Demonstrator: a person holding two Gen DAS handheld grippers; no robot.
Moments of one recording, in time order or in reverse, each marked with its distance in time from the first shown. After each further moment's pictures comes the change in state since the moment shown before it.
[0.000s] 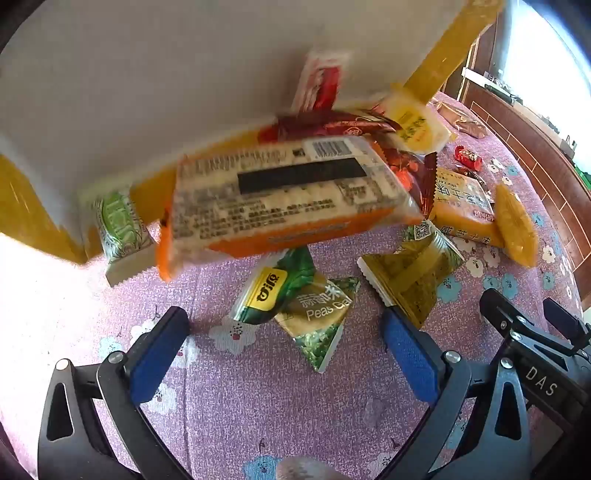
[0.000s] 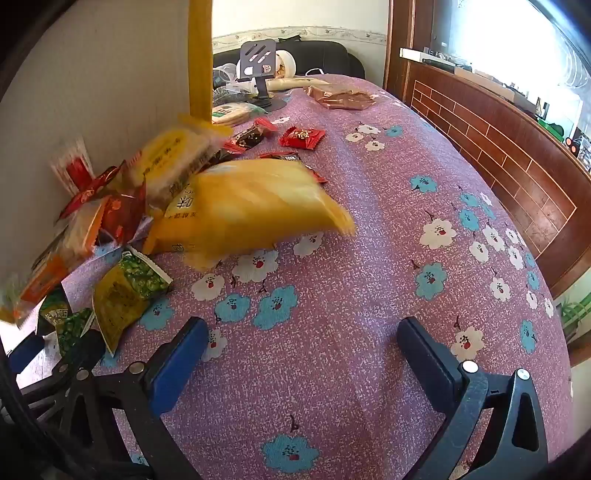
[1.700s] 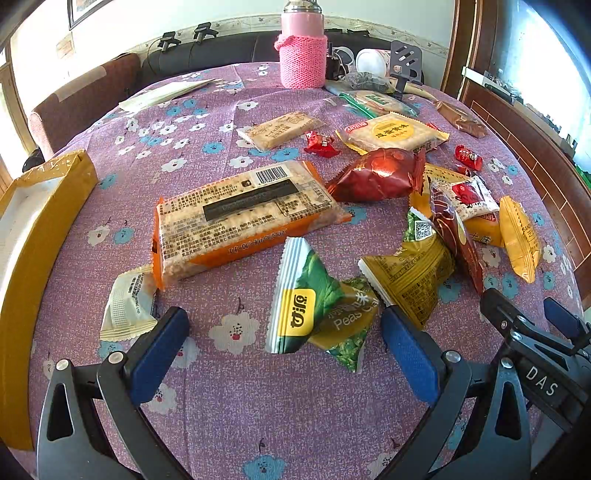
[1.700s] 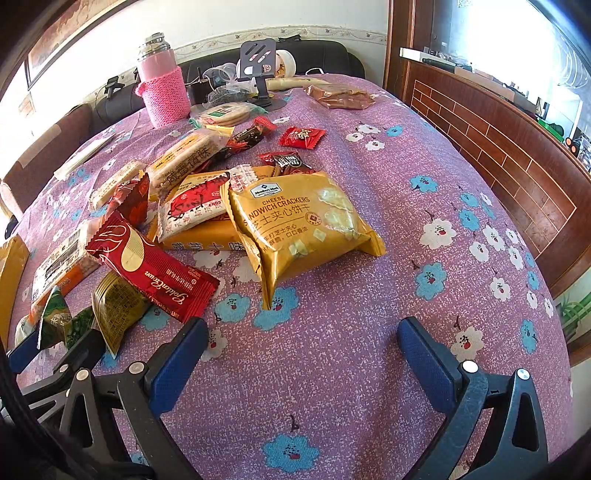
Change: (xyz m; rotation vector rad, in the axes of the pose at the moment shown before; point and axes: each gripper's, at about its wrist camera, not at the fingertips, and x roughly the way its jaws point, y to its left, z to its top) left arm 0.000 -0.003 -0.001 0.002 0.001 0.002; right arm 0.000 0.001 0.001 0.003 0.005 0.004
